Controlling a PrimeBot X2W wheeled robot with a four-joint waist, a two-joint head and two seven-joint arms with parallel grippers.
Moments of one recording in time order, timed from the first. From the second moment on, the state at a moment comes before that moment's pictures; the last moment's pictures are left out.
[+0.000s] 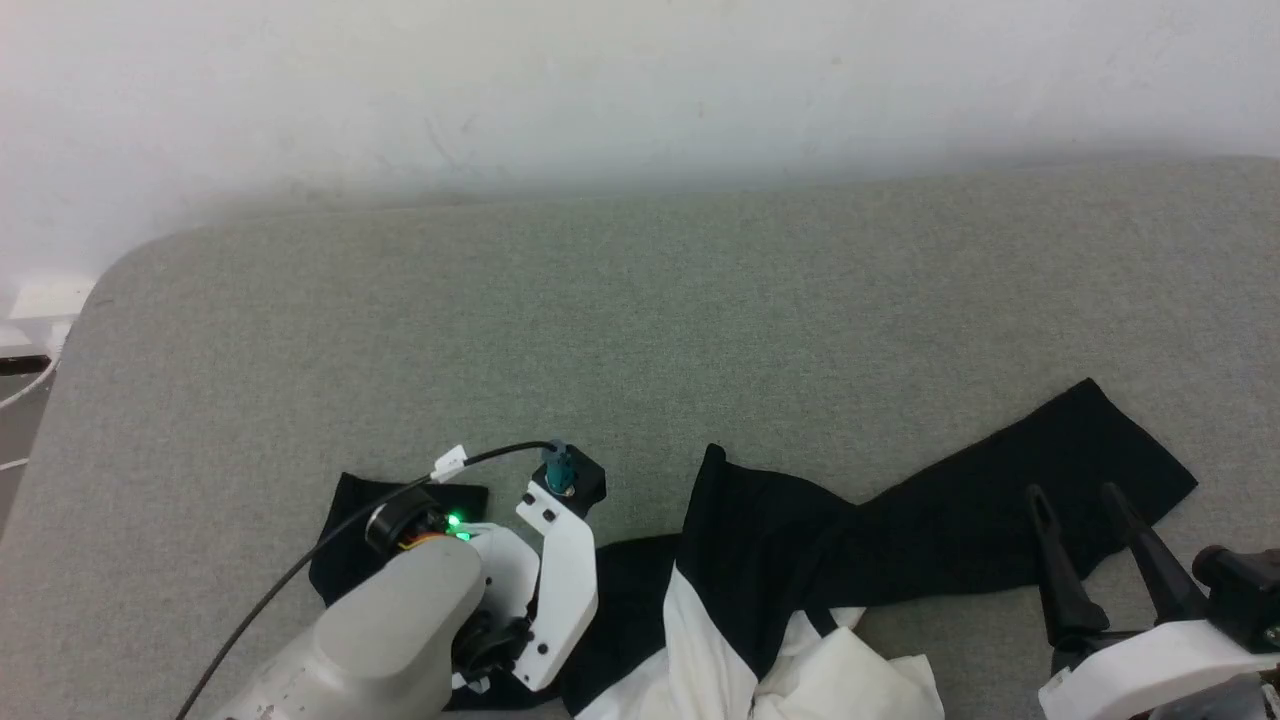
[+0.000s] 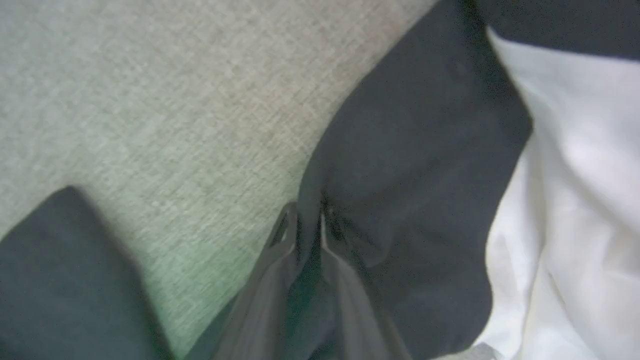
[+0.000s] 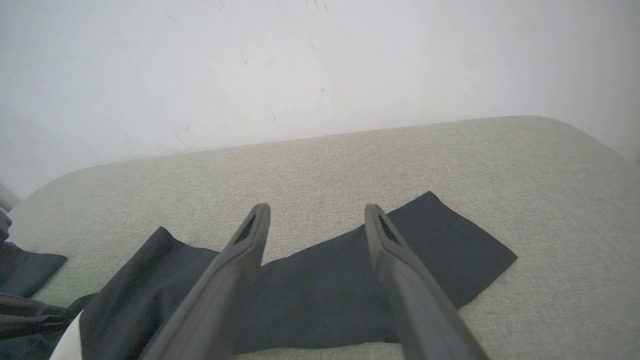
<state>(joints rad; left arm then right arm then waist) -0.64 0.34 -1.03 0.61 -0.71 -0.12 0.59 0.17 -0.05 -0.09 -0.17 0.23 0.13 0.07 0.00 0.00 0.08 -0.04</state>
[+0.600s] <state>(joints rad) -0.51 0.48 -0.66 0.67 -0.93 0.13 0.20 0.18 -0.05 -0.10 -0.15 0.24 0.13 0.08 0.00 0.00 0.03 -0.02</state>
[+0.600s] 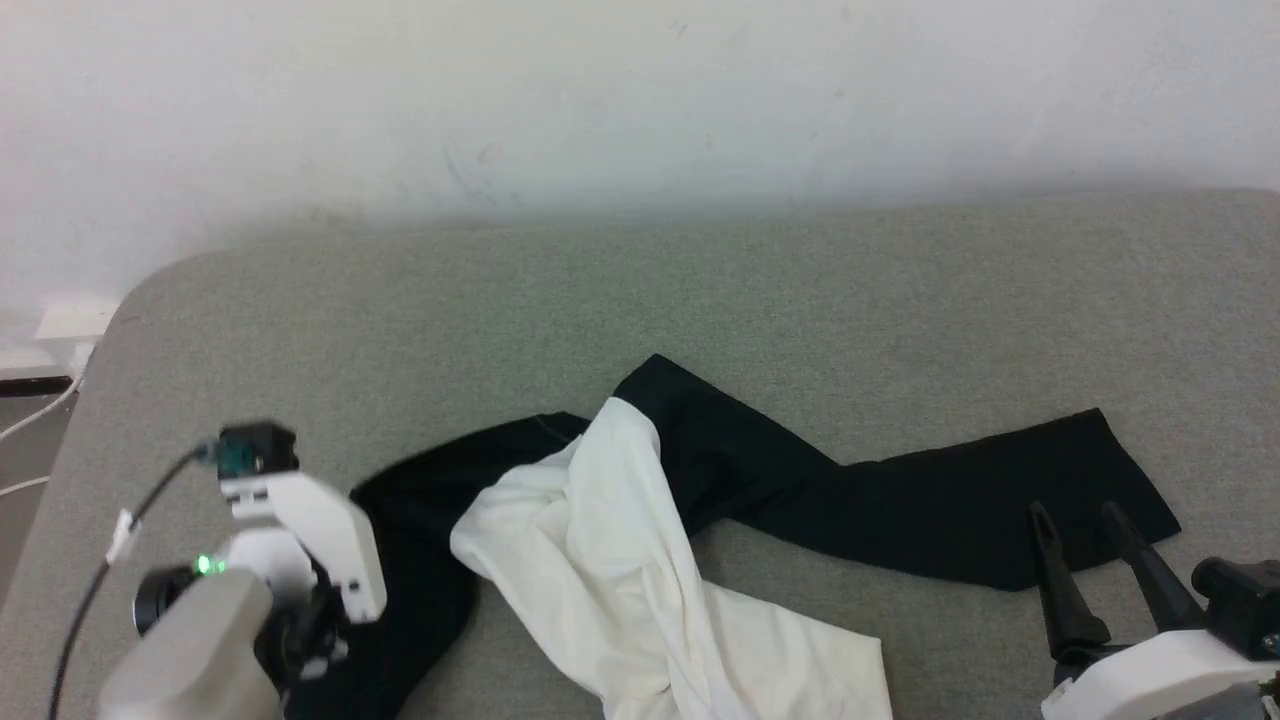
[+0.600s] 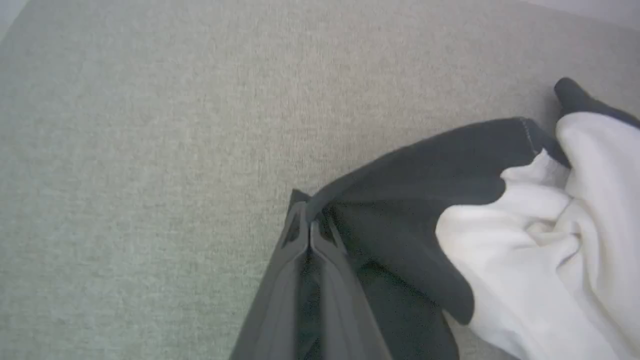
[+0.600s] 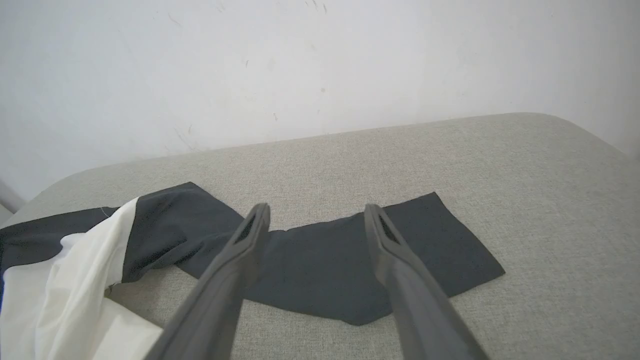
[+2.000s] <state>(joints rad) -0.01 0.22 -0.24 0.07 -0.45 0.14 -0.26 -0.24 -0.15 0.10 0.53 0.24 0.13 0.58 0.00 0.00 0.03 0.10</state>
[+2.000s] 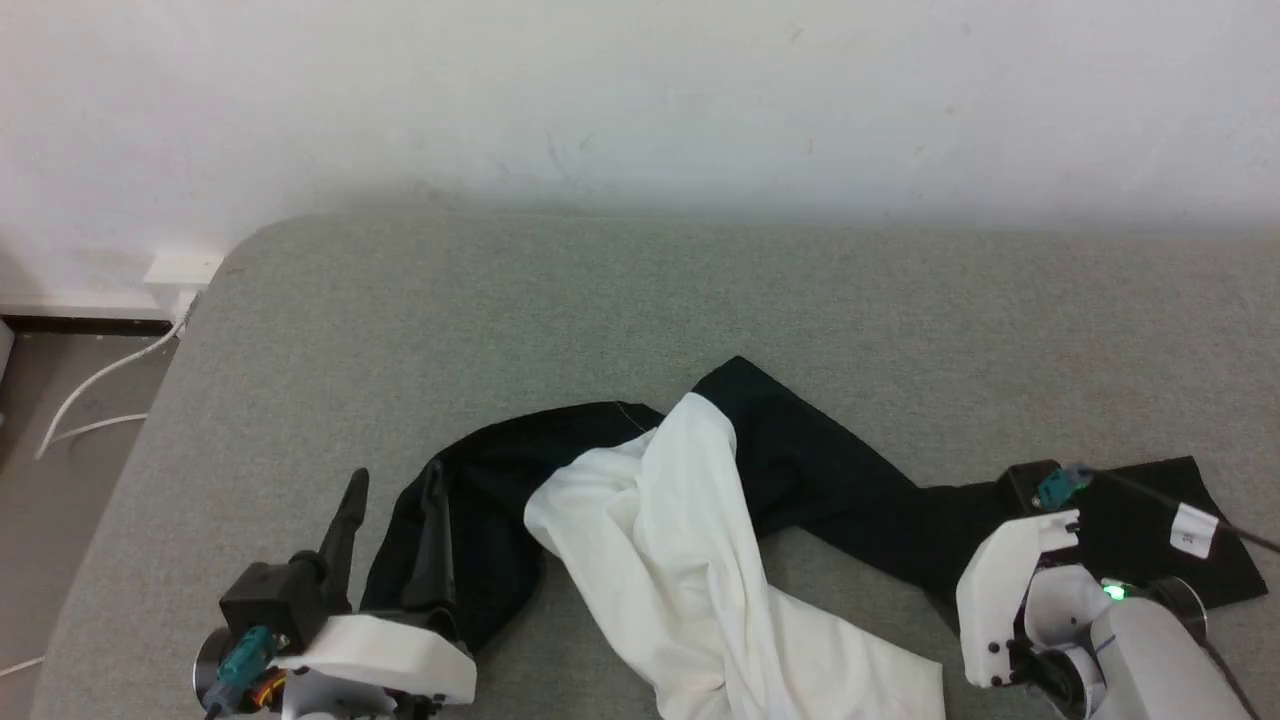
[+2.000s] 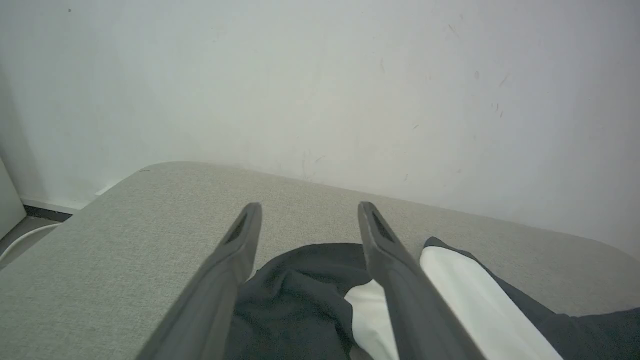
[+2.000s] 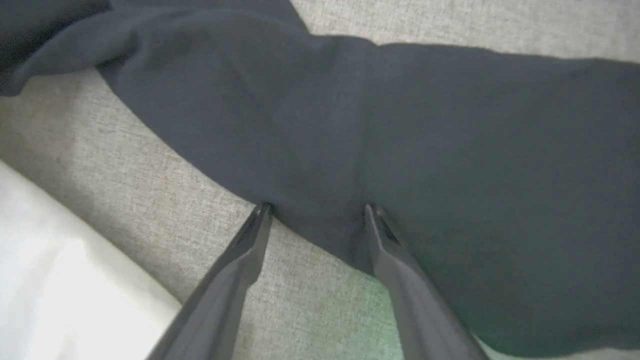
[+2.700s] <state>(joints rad) 0.02 0.16 -0.17 0.14 -0.40 0.09 -0.26 0.05 -0.13 -0.30 0.32 0.11 0.13 0.50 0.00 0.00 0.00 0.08</state>
